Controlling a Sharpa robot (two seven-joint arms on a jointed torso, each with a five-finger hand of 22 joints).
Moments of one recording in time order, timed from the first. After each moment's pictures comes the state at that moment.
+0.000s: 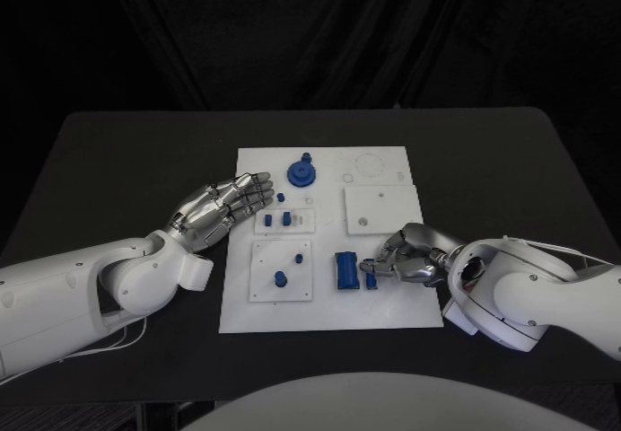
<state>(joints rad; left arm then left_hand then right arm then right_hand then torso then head) 1.15 -0.96 -0.21 1.60 0.08 0.12 0.57 1.42 0.24 -0.12 0.20 0.55 0.55 0.17 0.12 0.06 0.19 0.26 0.57 0.06 0.10 0.25 0.45 0.05 0.13 0.02 0.30 0.01 0.02 1.20 -1.10 -0.25 2.06 -1.09 -0.45 -0.54 1.15 -0.04 -0.02 0.29 0.34 0.94 0.04 0.55 0.57 1.46 -0.03 1.57 1.31 1.47 -0.08 1.57 1.31 0.05 1.47 0.02 1.36 1.31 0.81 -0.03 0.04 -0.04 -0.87</state>
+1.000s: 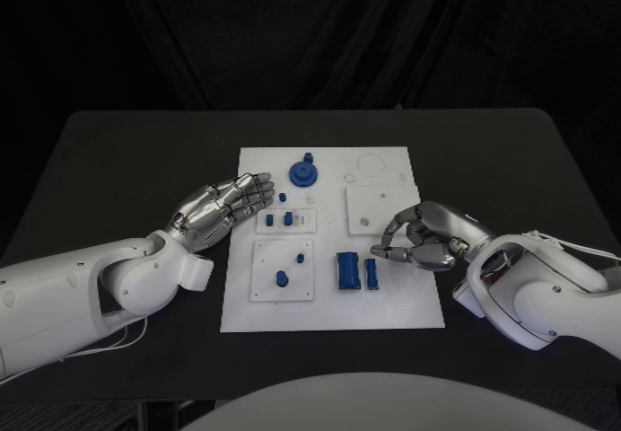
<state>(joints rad) 1.14 -0.97 -0.21 1.60 0.08 0.12 0.58 1.42 0.24 -0.11 0.19 0.56 0.58 0.17 0.13 0.07 0.20 0.27 0.59 0.06 0.10 0.25 0.46 0.05 0.11 0.02 0.30 0.01 0.02 1.20 -1.18 -0.25 2.06 -1.29 -0.58 -0.34 1.27 -0.09 -0.03 0.29 0.35 0.87 0.06 0.51 0.53 1.47 -0.01 1.57 1.31 1.47 -0.08 1.57 1.31 0.05 1.47 0.03 1.39 1.31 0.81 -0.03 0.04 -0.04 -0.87</state>
